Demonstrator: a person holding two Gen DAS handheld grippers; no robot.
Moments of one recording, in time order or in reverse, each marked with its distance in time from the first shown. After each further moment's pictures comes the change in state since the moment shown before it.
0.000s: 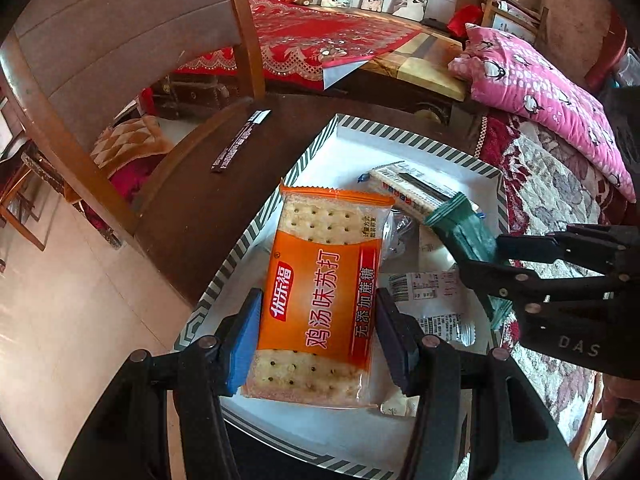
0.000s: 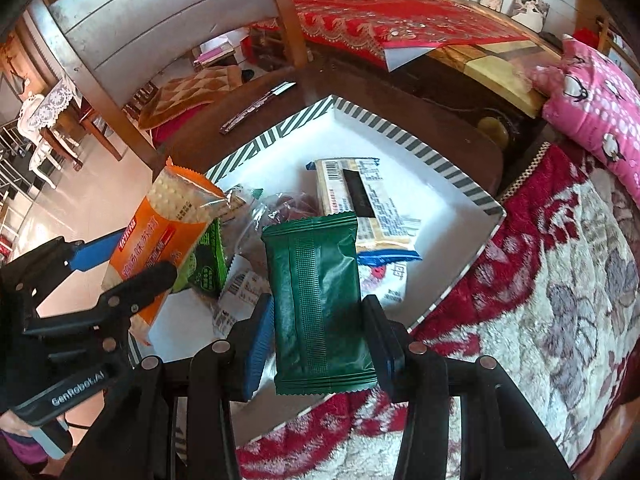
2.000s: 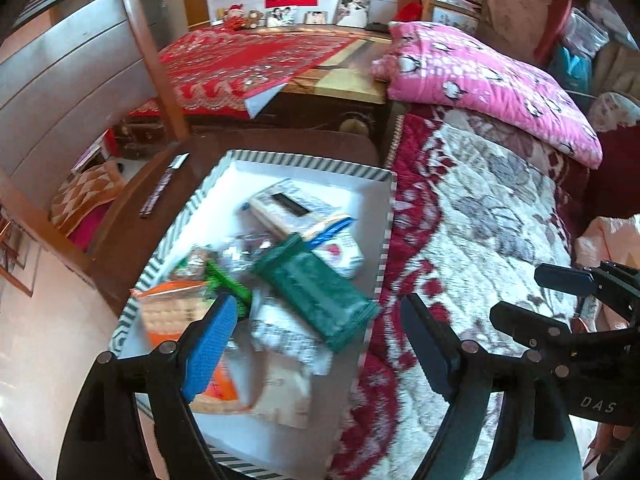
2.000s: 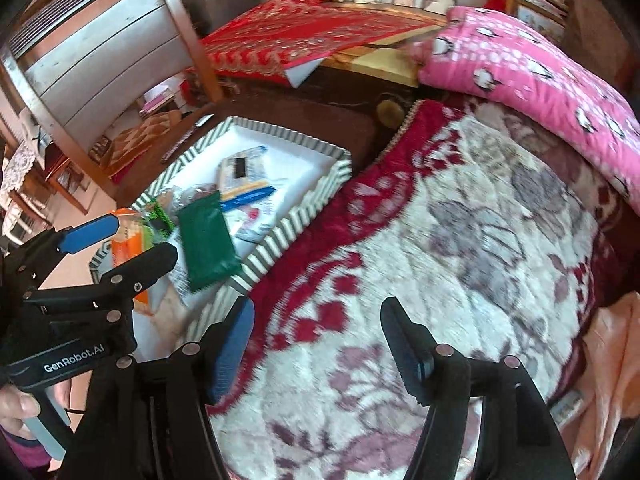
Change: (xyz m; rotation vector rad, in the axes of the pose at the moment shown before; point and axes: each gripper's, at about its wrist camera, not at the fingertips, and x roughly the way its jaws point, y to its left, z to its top) left arm -0.030 -0.114 -0.001 0.145 -0.063 -0.069; right arm -0.090 -0.080 -0.095 0.223 -0.111 -0.137
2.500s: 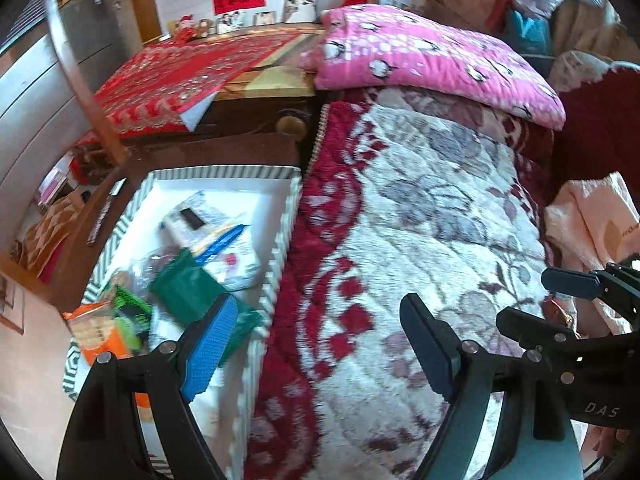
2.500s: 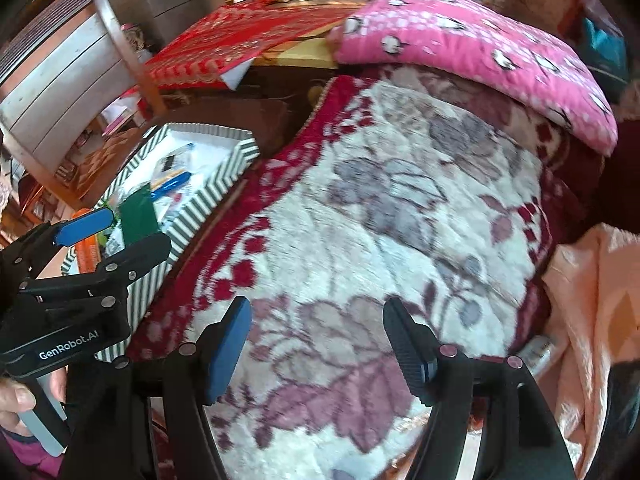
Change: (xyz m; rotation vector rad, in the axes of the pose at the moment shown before) left arm 0.013 -0.085 0.001 0.130 0.016 -0.073; right arm -0.025 -0.075 -0.044 0.142 0.004 -0.074
